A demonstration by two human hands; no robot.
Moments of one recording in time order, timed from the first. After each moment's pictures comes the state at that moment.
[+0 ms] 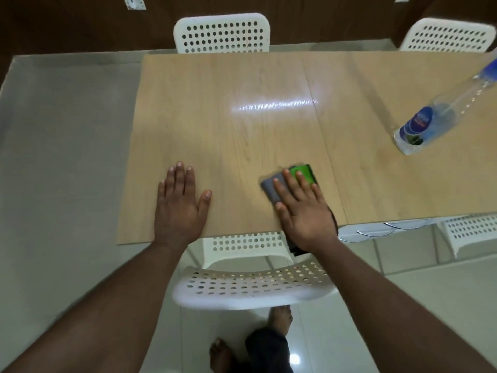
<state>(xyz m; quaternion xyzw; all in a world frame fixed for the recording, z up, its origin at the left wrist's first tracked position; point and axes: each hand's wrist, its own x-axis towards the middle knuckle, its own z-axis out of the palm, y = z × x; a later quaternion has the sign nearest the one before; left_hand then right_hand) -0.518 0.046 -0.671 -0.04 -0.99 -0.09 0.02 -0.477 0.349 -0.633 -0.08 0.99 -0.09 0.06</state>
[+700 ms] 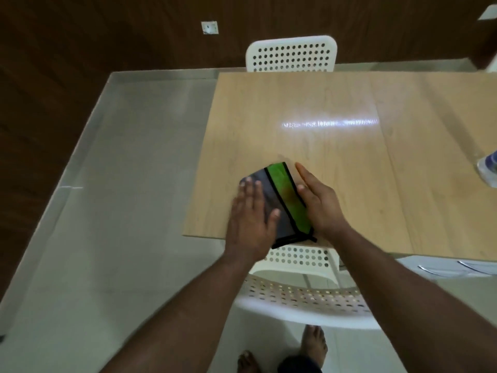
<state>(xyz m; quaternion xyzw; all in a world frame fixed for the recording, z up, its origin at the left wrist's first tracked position) -0.484 0.072 -0.645 -0.01 -0.98 -0.21 0.00 -0.530 0.256 -0.606 -0.03 0.84 -0.54 0.06</state>
